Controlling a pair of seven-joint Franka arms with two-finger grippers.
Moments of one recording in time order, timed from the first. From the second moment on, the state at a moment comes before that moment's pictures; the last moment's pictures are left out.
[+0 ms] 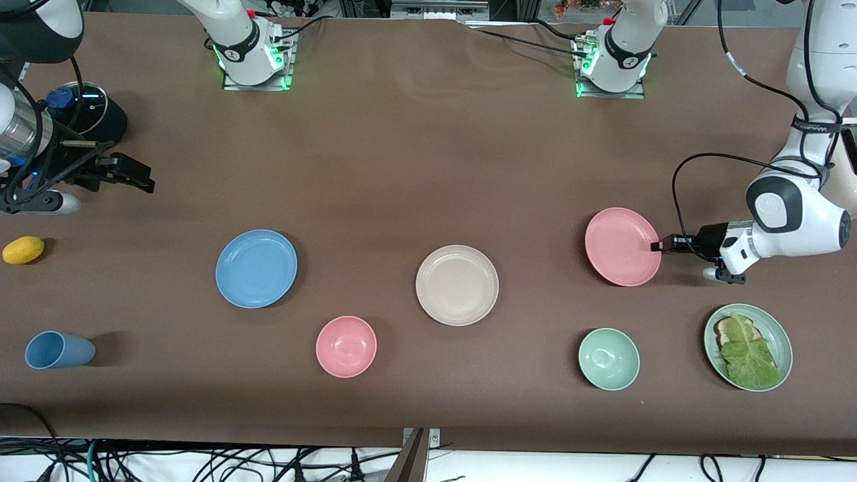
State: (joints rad) left arm 0.36 0.58 -0.10 -1.89 -0.51 2.07 0.63; right arm 0.18 0.12 -0.14 -1.56 0.04 1.61 0.06
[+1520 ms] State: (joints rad) left arm -0.12 0.62 -0.21 -1.66 -0.51 2.23 -0.13; right arm 0.18 0.41 -0.14 -1.82 0.04 2.16 -0.07
